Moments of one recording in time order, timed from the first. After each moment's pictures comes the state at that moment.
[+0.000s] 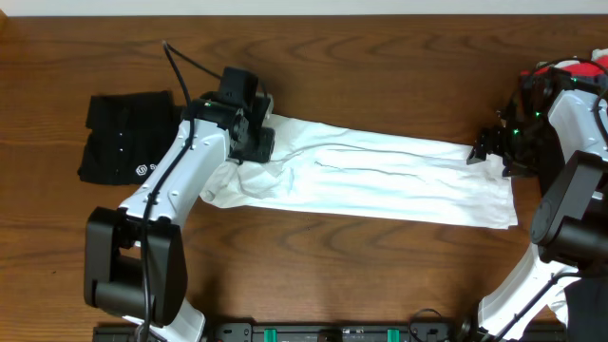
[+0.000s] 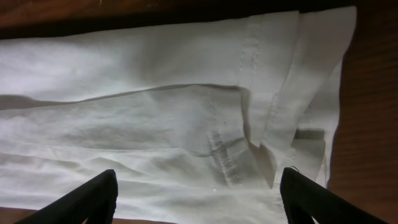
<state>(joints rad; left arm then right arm) -0.26 1.76 1.29 -0.78 0.13 -0.06 -0.31 2.05 1.54 -1.19 -0.18 -0.03</state>
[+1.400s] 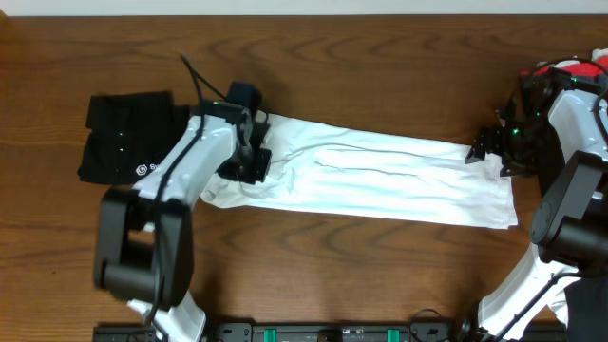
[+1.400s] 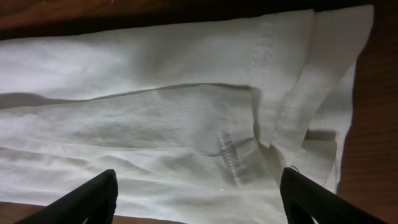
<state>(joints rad) -0.26 1.81 1.29 -0.99 0.08 -0.01 -0.31 2.05 1.54 -1.19 -0.21 -0.03</state>
